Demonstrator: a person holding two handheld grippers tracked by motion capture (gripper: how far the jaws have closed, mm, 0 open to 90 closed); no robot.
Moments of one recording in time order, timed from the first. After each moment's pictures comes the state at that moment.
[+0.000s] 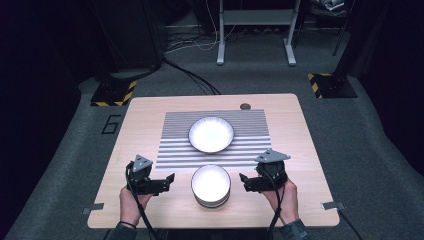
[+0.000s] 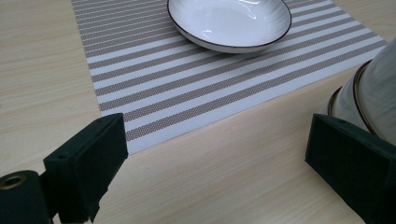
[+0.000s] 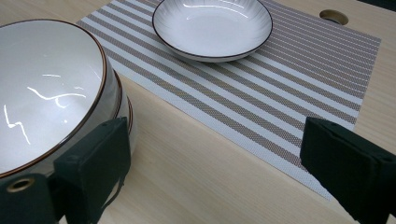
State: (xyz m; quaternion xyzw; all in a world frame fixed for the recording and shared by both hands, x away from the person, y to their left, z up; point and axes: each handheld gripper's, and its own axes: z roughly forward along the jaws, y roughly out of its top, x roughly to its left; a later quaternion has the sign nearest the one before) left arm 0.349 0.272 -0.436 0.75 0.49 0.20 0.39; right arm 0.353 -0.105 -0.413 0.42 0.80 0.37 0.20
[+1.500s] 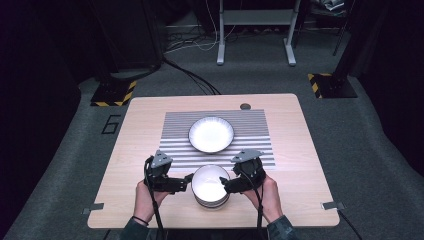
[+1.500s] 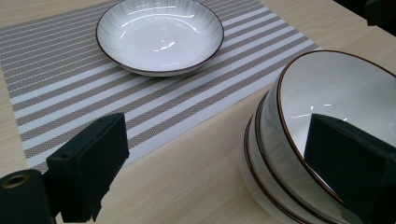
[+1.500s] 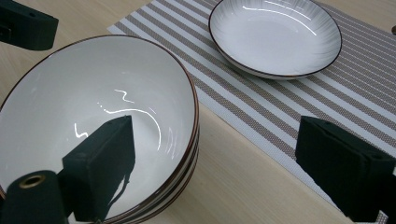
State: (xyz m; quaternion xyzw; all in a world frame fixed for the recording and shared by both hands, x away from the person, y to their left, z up) left arm 0.352 0.221 -0.416 0.79 0.43 0.16 0.41; right arm 0.357 -0.051 -0.408 0.37 0.84 0.36 0.16
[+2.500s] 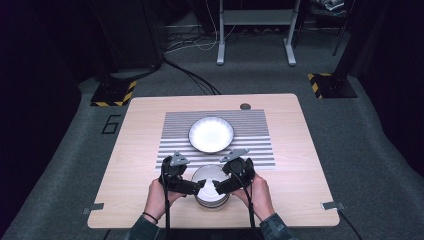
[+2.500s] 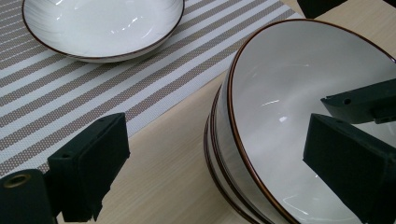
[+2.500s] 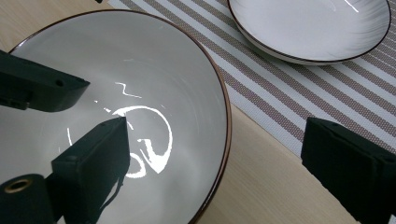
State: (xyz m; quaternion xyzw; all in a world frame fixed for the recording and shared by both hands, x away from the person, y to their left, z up) left arm 0.363 0.188 -0.428 0.83 0.40 0.12 0.37; right arm 0.370 -0.026 -0.424 0.37 0.86 0.32 0.13
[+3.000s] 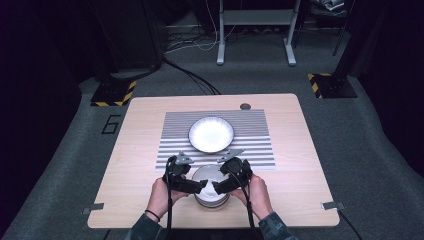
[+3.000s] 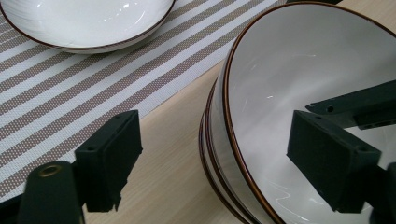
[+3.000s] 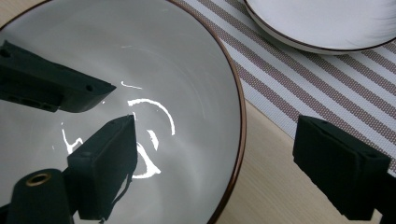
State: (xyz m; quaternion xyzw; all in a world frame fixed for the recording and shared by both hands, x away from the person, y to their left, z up) left arm 0.368 0.181 -0.433 0.84 0.40 0.10 0.35; right arm 0.376 -0.021 -0.431 0.37 0.87 0.30 0.11
